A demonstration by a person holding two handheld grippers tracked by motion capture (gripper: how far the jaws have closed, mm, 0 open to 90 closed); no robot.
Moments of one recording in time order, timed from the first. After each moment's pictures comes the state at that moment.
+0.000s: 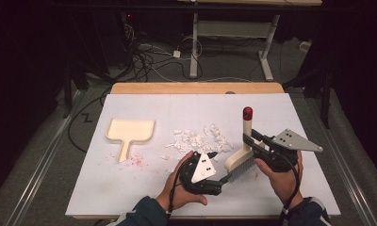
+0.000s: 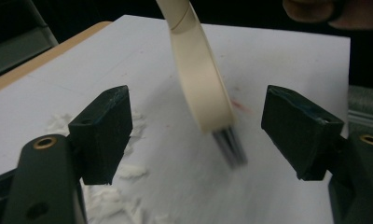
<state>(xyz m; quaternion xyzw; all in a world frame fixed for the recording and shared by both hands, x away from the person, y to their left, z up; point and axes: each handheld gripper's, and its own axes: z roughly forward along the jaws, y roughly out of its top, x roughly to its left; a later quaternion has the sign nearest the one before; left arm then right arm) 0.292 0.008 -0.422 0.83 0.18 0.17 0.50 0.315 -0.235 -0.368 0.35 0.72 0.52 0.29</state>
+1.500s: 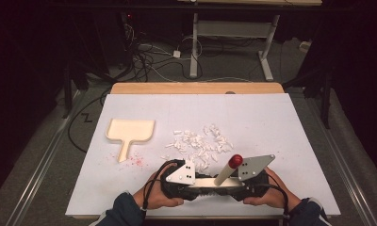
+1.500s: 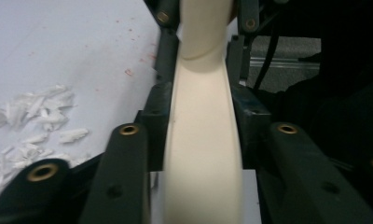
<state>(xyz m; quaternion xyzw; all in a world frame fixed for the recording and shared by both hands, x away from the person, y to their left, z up) 0.290 0.061 -0.413 0.88 0.03 0.04 0.47 0.300 -0.189 -0.414 0.05 0.89 0.44 0.03</state>
